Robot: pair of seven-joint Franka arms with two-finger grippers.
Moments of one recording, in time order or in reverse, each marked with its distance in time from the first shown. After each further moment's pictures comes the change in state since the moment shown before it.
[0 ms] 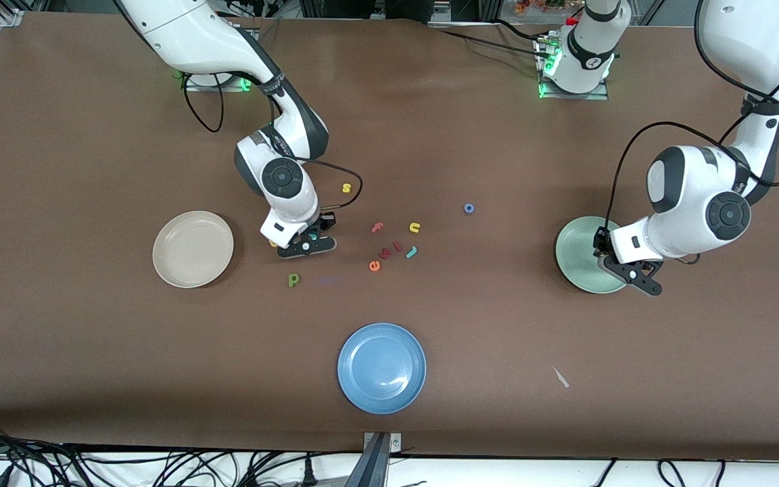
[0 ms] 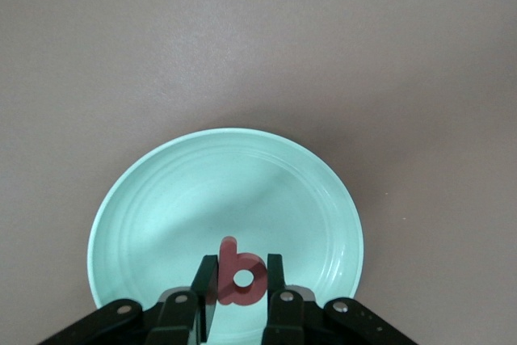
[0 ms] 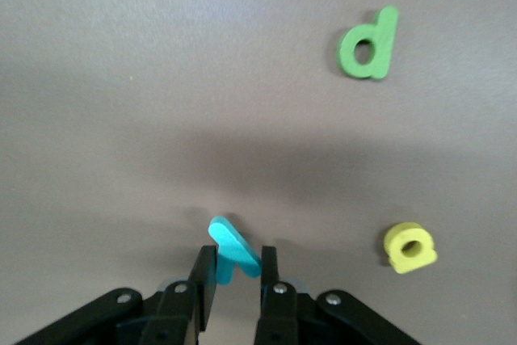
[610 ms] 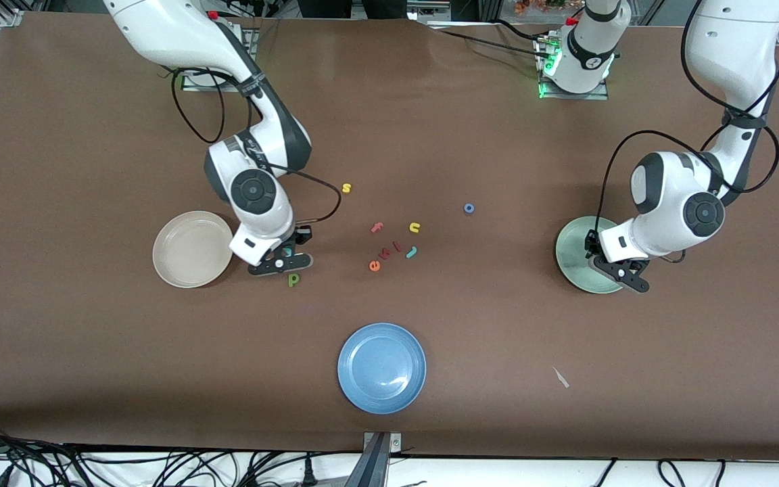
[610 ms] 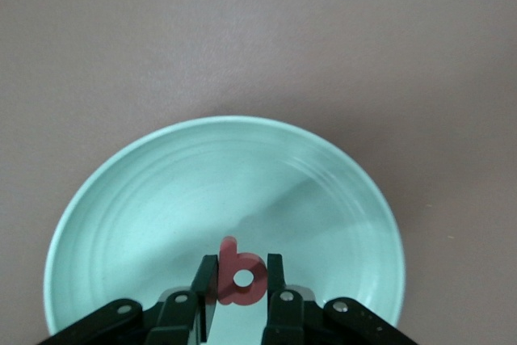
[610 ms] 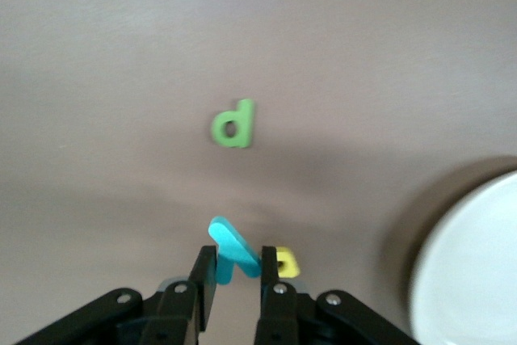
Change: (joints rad) left arm 0.010 0.062 0.000 -0.091 0.000 0.190 0.000; right arm -0.008 -0.042 -0.108 0.082 0.000 -0.110 -0.125
